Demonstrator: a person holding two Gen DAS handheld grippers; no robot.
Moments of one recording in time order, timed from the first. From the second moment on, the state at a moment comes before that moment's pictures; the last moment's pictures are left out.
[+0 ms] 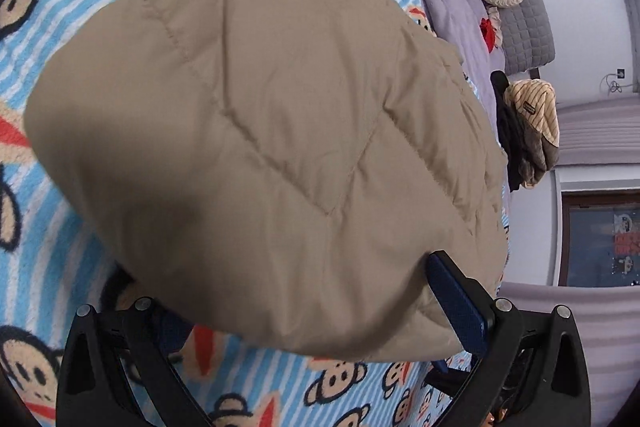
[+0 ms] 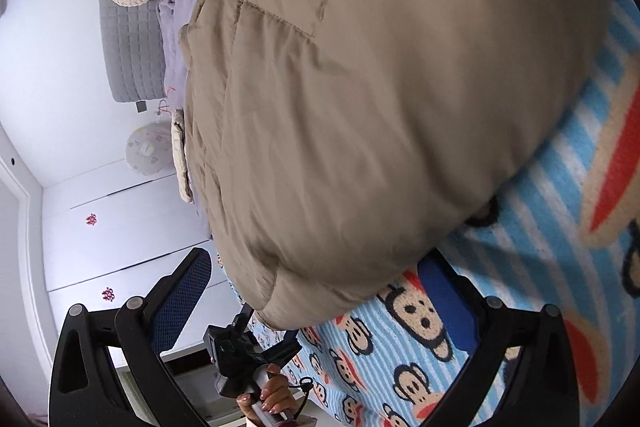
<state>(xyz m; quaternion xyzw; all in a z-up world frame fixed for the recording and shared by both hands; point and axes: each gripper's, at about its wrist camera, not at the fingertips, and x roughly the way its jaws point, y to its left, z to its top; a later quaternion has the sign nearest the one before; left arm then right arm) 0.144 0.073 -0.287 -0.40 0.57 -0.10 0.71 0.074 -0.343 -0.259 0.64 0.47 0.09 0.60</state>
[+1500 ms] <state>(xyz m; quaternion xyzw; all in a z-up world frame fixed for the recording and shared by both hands) 0.026 0.079 -0.268 -0.26 0.68 -0.11 0.68 -0.076 -0.291 -0.278 0.62 0.54 0.08 0.56</state>
